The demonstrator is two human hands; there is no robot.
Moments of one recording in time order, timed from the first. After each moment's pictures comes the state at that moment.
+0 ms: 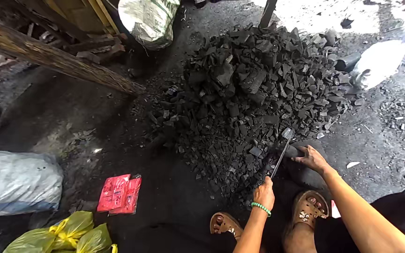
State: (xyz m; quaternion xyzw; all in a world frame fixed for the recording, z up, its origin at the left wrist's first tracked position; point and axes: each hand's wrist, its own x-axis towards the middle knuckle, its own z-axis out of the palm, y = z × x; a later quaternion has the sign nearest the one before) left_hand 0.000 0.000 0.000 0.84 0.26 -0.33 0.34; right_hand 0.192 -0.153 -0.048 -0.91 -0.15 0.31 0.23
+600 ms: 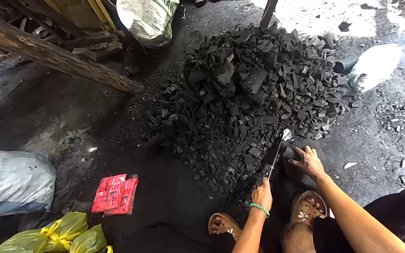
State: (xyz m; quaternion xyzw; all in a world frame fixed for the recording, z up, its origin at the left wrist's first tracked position) left_hand 0.002 0.000 -0.008 0.84 0.26 -0.37 0.31; right_hand 0.169 -0.148 -0.047 -0.94 -0.15 0.22 0.19
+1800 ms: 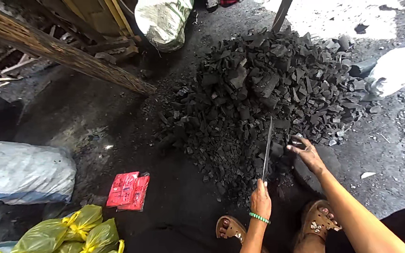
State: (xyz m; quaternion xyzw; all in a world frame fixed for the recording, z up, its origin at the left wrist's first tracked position) left_hand -0.028 0.024 0.007 0.83 0.36 -0.08 0.41; right_hand 0.184 -0.086 -0.023 -0.80 -0.09 0.24 0.54
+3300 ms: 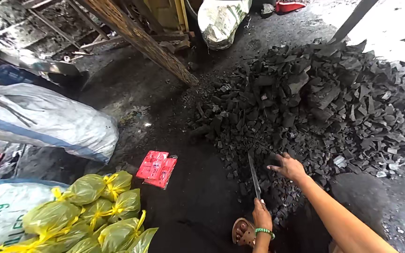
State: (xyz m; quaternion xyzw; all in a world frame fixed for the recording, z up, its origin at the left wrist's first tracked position) left_hand -0.084 0.073 -0.024 0.65 0.59 -0.09 0.47; right_hand 0.123 0.077 0.003 -0.87 -0.35 0.33 0.11
